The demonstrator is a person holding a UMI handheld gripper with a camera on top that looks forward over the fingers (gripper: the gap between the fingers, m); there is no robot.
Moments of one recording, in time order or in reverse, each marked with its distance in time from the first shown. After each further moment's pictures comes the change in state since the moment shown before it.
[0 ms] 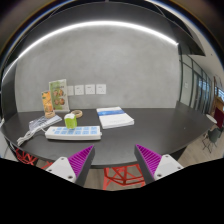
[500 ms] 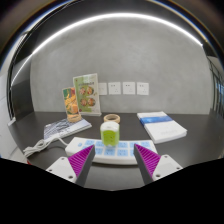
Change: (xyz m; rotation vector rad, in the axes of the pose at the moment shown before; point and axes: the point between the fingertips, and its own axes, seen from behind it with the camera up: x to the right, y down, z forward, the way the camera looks) arm -0.194 -0.022 0.156 0.032 -0.291 -0.040
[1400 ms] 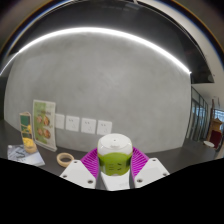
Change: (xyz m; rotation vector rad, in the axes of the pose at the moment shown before) arm 0.148 -0.181 0.056 0.262 0.383 -0.117
